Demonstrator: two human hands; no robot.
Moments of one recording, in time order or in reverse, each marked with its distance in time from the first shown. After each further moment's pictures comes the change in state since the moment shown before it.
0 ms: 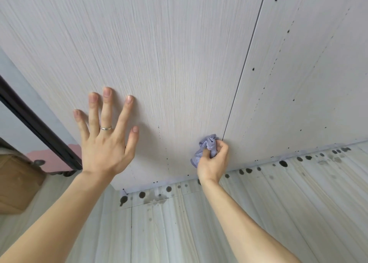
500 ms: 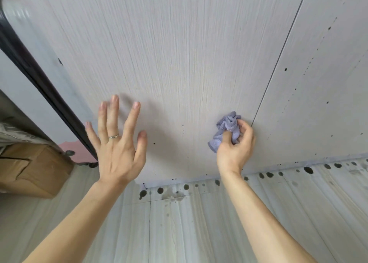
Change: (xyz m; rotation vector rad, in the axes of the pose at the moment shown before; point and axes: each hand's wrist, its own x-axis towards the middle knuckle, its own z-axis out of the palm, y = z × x) left_hand -0.023 -0.003 -0.027 -0.169 0.077 -0.201; right_hand -0.001 -0.052 0.010 0.139 0.063 -0.213
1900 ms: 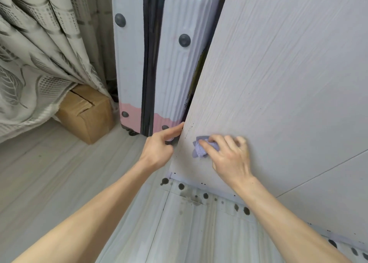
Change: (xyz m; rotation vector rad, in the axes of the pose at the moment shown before) left_hand -0.044 -0.083 -0.022 -0.710 -0.450 -0.813; right_hand -0.067 -0.018 0.080 -0.591 -0.581 -1.705
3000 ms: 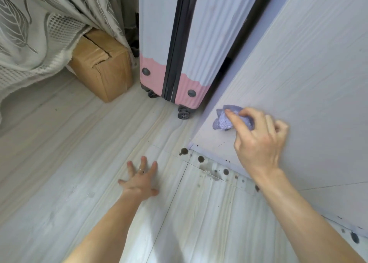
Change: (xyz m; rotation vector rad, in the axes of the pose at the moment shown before) left_hand -0.075 -0.240 0.027 0.777 -0.512 -0.638; right_hand -0.009 -0.041 0.038 0.040 0.025 0.171
